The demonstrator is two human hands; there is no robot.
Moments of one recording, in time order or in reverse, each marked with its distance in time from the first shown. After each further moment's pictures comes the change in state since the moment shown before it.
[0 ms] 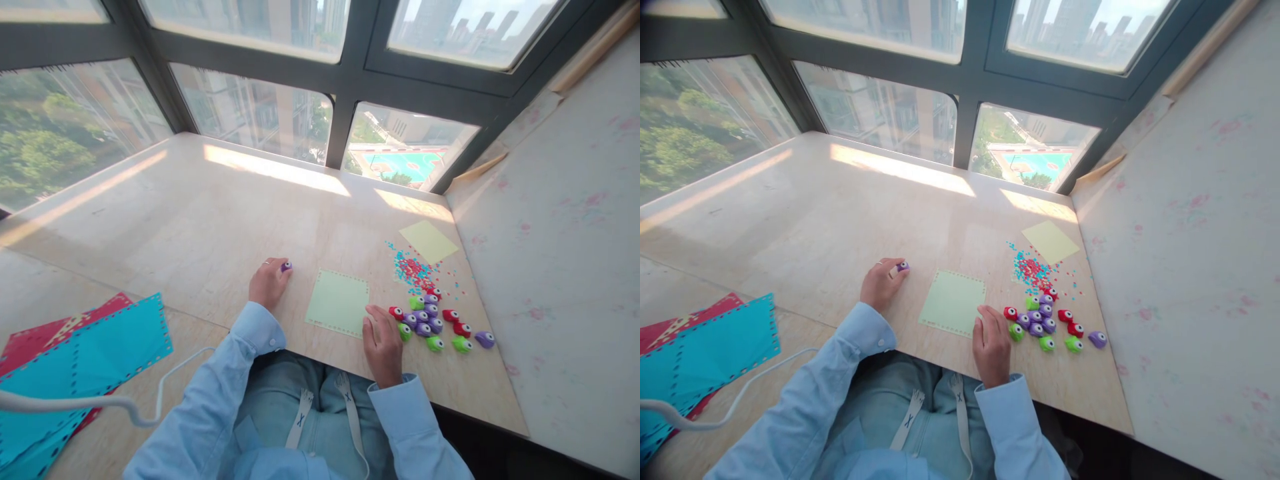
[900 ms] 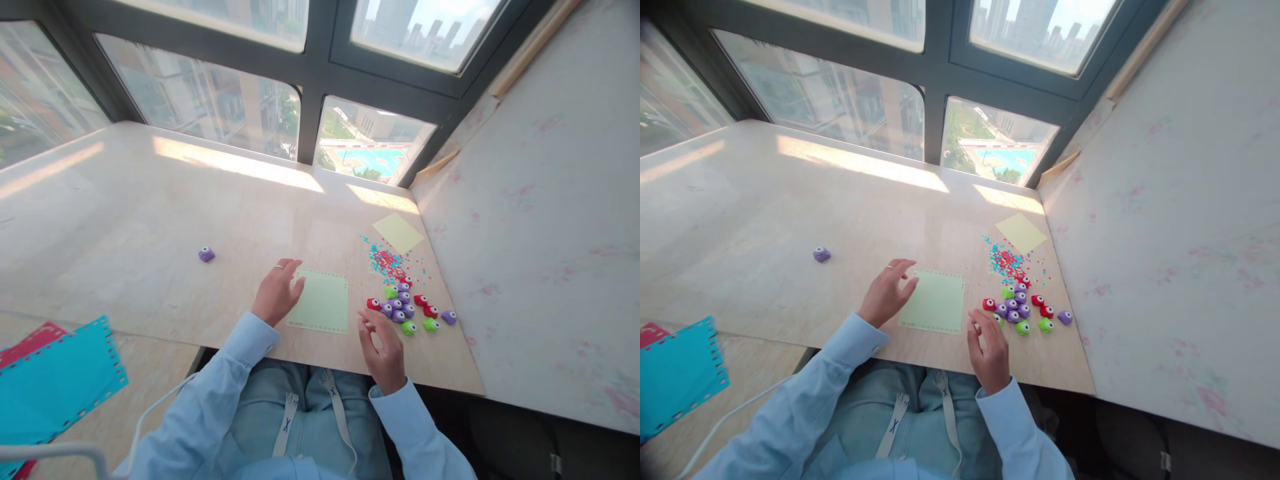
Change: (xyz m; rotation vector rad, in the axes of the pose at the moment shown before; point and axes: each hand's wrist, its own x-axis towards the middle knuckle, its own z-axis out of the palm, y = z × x) left_hand -0.013 0.059 0.017 -0.143 -0.095 0.364; right_hand 0.007 -0.008 -0.043 0.114 -0.041 0.084
